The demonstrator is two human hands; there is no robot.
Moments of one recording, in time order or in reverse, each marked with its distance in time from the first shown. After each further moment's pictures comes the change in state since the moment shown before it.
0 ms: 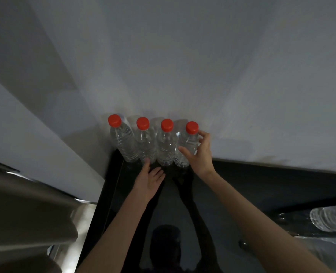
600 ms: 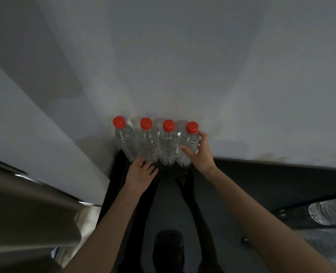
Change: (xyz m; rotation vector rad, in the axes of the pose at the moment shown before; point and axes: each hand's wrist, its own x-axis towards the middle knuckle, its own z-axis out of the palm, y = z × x) left_hand -0.008 0.032 -0.010 0.064 -0.094 0.107; right_hand -0.001 -0.008 -0.006 0.068 -0.093 0.125
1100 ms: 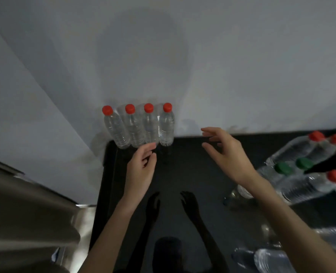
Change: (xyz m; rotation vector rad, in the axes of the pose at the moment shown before) left_hand -0.180 -0.033 0.017 1.062 -0.192 0.734; right_hand -0.198 -0.069 -0.106 -0.410 0.117 -0.295
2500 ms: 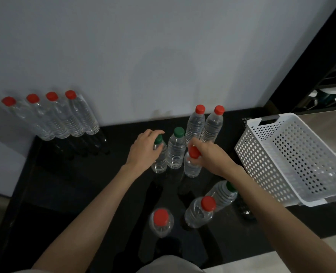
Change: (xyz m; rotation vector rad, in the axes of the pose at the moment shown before) left_hand -0.061 0.074 0.297 0.723 -0.279 0.390; right_hand -0.126 0.198 -0.209 -0.331 -0.288 0.032
